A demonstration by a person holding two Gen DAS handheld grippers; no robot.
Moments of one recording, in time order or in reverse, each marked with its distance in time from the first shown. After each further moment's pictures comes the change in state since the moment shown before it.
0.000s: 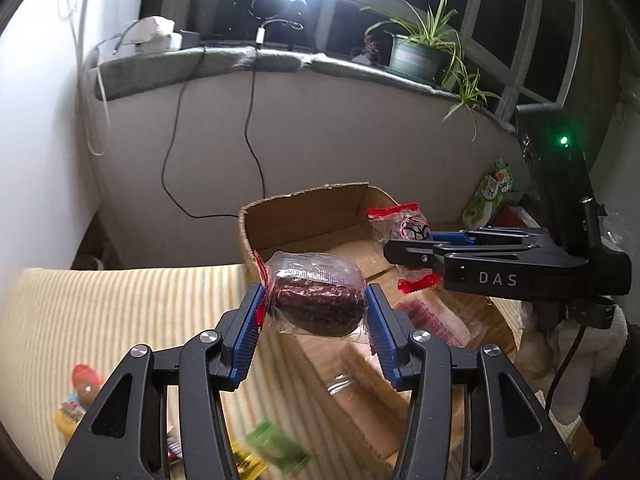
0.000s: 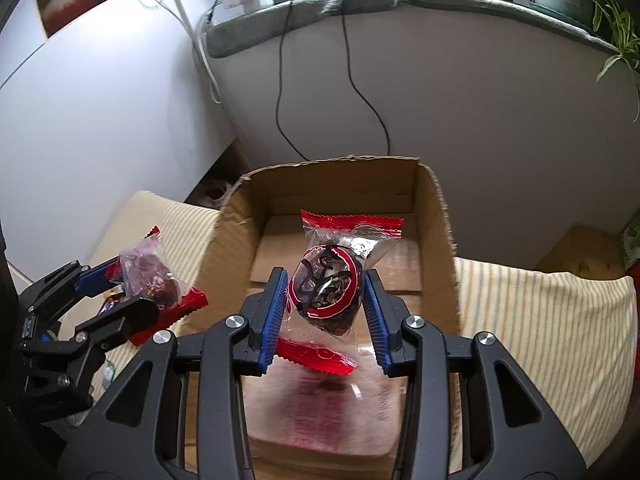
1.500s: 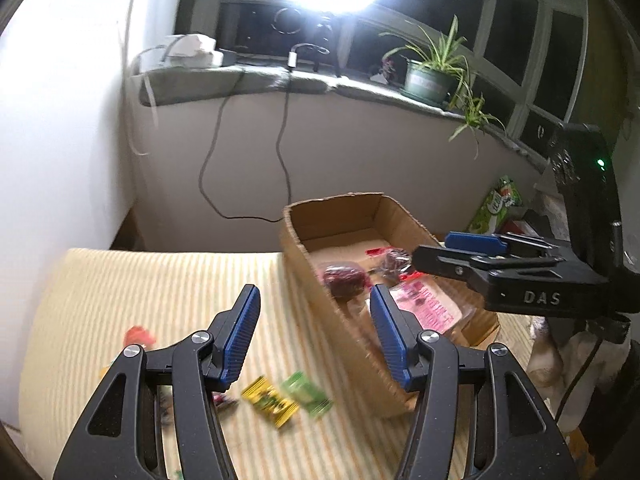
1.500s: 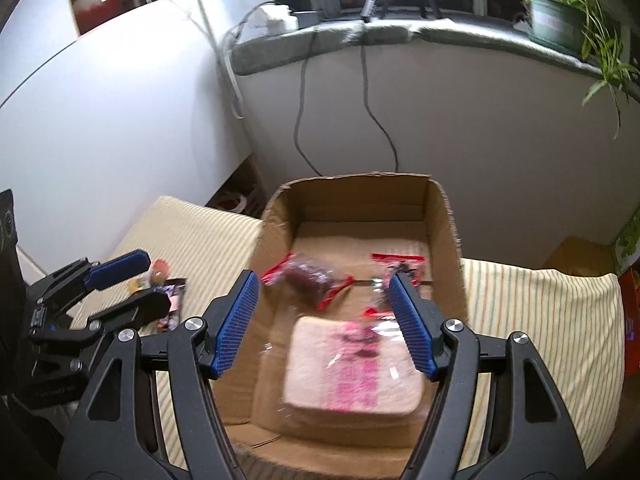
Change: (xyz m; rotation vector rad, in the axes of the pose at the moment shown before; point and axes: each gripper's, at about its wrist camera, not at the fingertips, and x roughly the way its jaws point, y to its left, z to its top) left arm -0.078 0.023 -0.020 -0.051 -0.061 0.063; right arm -0.047 0.048 -0.021 -0.055 -0.084 0.012
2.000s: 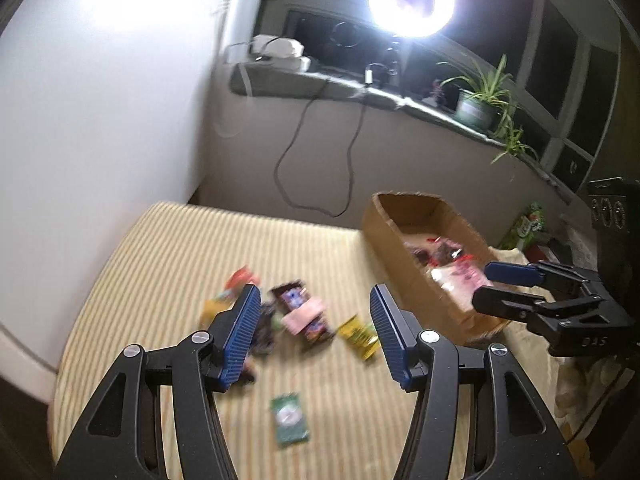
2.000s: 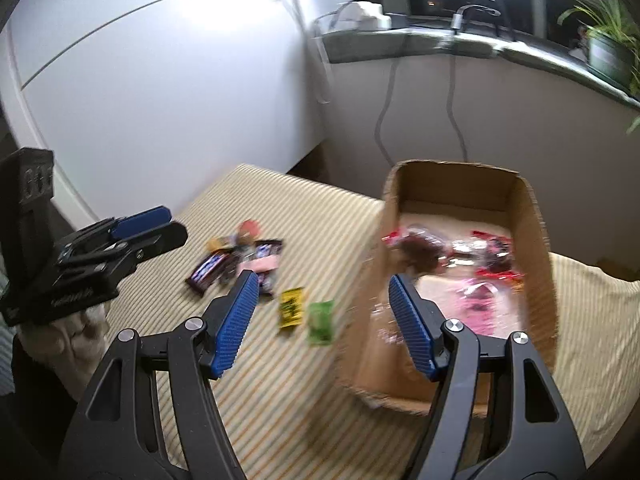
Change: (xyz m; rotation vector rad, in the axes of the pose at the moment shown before) left arm -0.068 0.074 -0.052 -0.134 -0.034 0.111; right arm -0.022 0.089 -0.040 -0.145 0.012 0.148
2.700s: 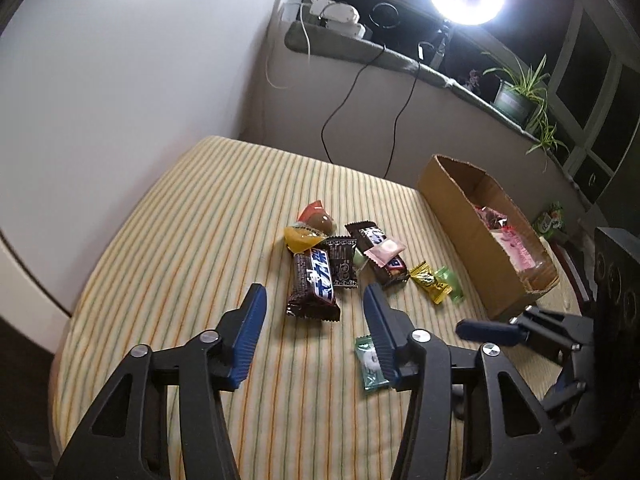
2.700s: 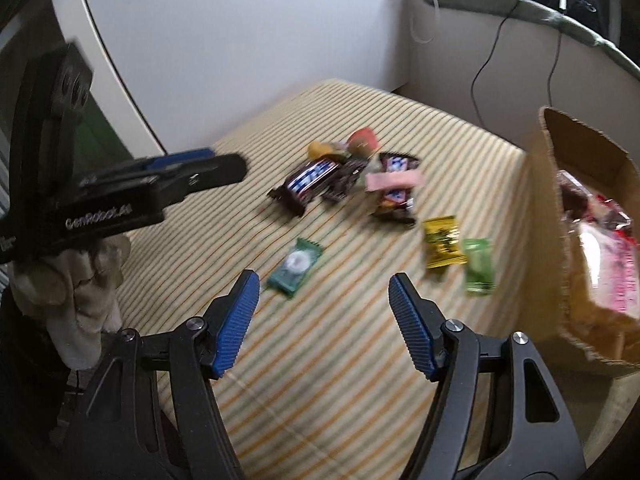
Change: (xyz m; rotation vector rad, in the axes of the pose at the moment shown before) left arm 0.009 0.063 -0.041 -0.089 0.088 0.032; right arm 0.079 0.108 -0.059 -0.140 0.169 0.088
